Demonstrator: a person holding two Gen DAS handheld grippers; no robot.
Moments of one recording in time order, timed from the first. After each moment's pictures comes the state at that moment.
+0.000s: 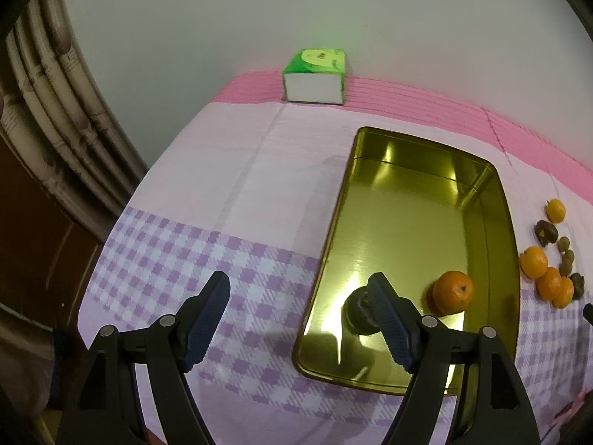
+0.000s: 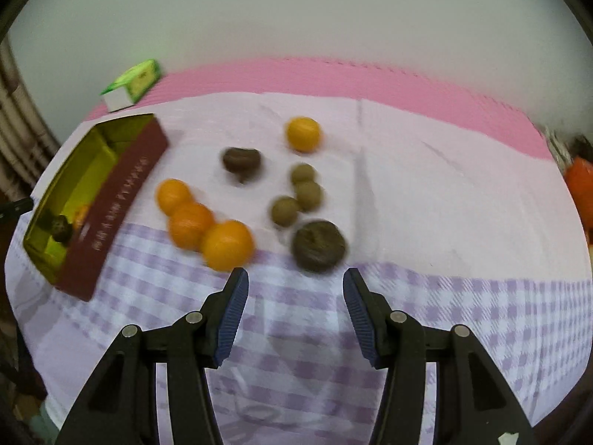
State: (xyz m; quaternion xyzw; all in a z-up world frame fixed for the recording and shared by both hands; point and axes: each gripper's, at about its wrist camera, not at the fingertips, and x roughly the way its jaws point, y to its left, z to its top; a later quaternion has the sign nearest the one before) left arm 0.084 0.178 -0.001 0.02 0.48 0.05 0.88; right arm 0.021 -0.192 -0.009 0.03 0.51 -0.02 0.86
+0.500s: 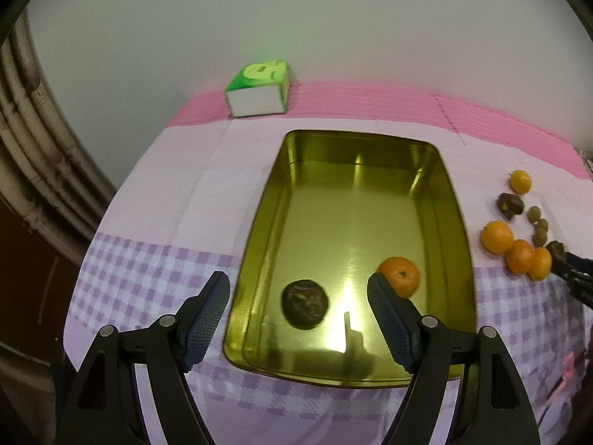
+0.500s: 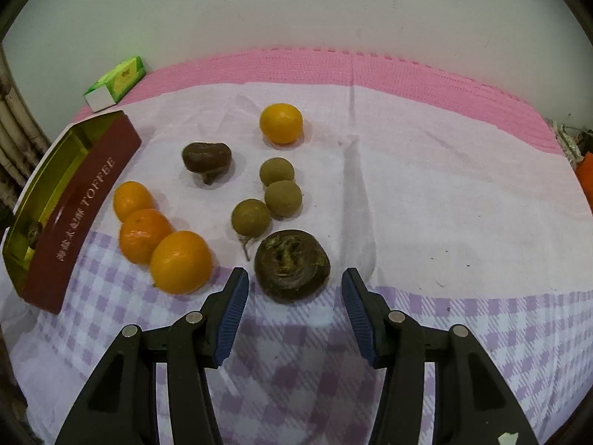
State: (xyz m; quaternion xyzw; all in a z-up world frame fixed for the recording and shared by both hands) left arm 0.070 0.130 0.001 0.05 0.46 -0.01 0.89; right arm 0.049 -0.208 -0.043 0.03 0.51 -0.01 0.86
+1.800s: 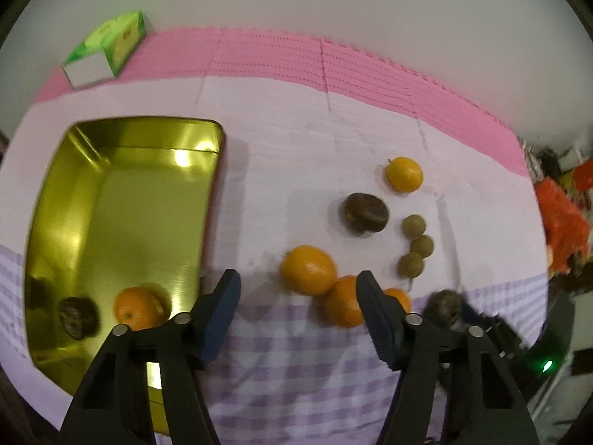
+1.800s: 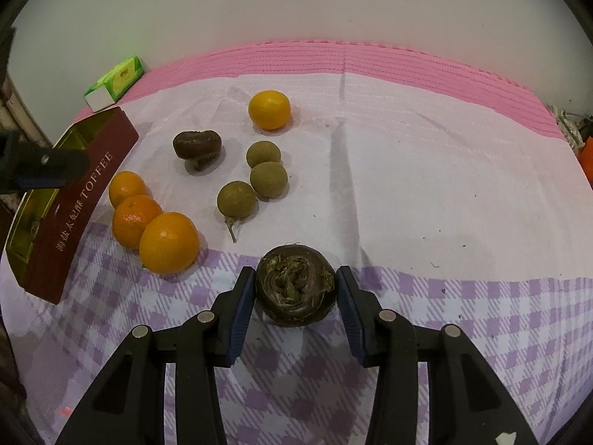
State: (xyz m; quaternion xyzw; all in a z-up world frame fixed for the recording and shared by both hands) left arm 0.142 -0.037 -0.010 -0.05 0.59 -0.14 0.79; right arm 0.037 -0.217 -0.048 0.05 0.52 -0.01 0.86
